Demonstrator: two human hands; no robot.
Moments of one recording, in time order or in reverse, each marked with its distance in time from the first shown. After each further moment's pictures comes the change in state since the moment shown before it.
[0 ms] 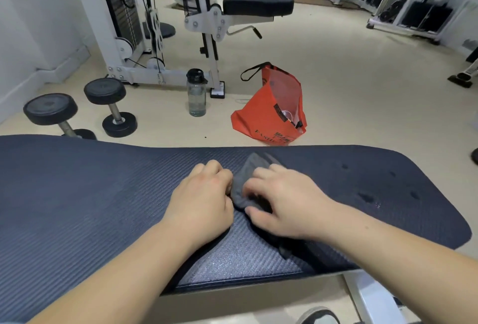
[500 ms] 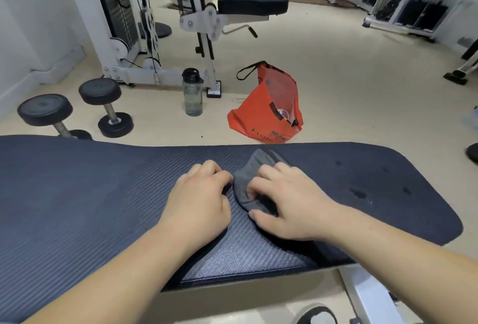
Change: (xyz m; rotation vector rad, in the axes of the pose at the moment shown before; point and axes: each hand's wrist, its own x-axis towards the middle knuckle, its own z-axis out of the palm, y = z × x) left_hand -0.004 0.008 0.005 -0.032 0.094 0.020; right_hand -0.018 0.017 0.003 0.026 -0.019 0.034
